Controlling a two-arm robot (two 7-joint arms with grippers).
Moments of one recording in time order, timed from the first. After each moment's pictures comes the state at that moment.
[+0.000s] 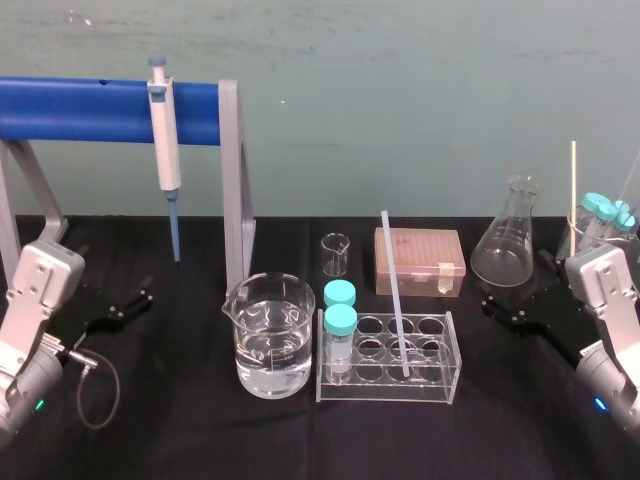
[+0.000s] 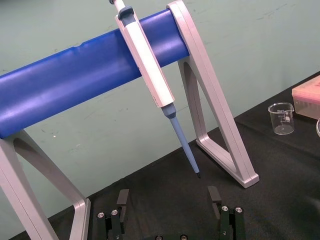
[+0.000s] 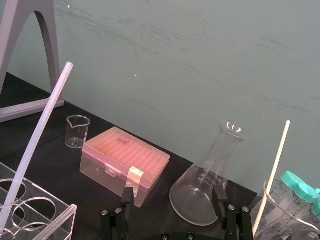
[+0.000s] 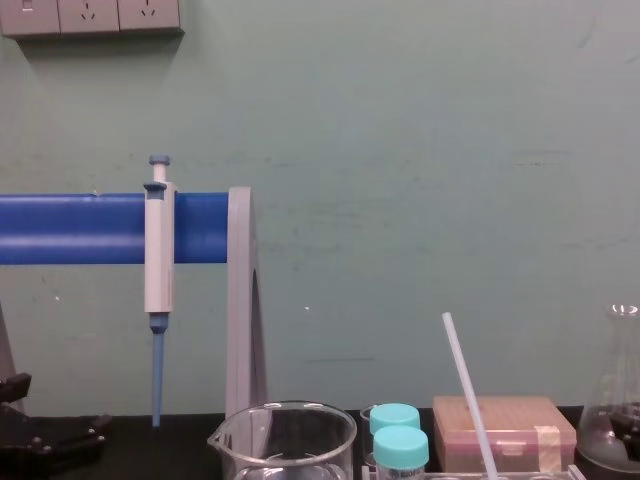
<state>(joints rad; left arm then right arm) -0.20 0.60 0.45 -1.41 -0.25 -0.12 0.03 0.20 0.60 -0.45 -1.41 0.25 -0.12 -0.03</state>
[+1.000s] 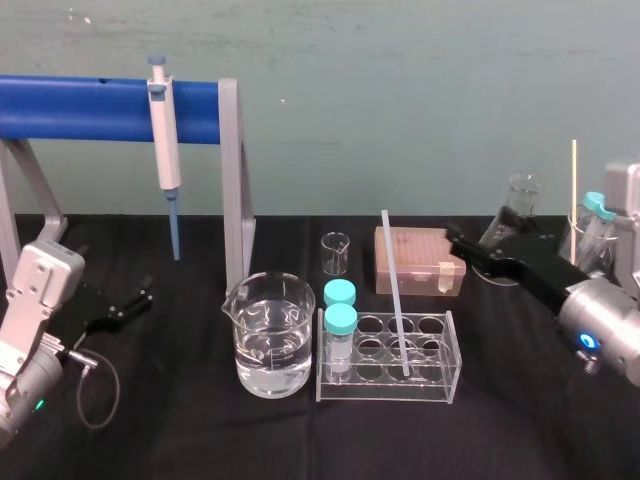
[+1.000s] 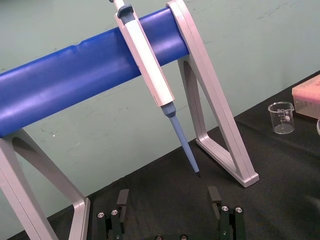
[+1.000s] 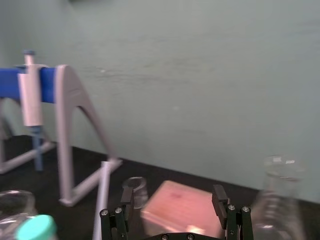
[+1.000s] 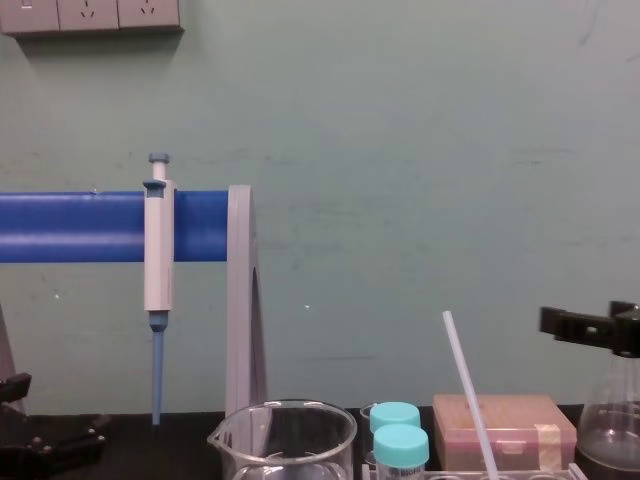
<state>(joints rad) -0.20 0.60 0.45 -1.41 -0.25 -0.12 0.03 0.25 0.51 -0.32 -1.49 0.58 0.07 0.22</state>
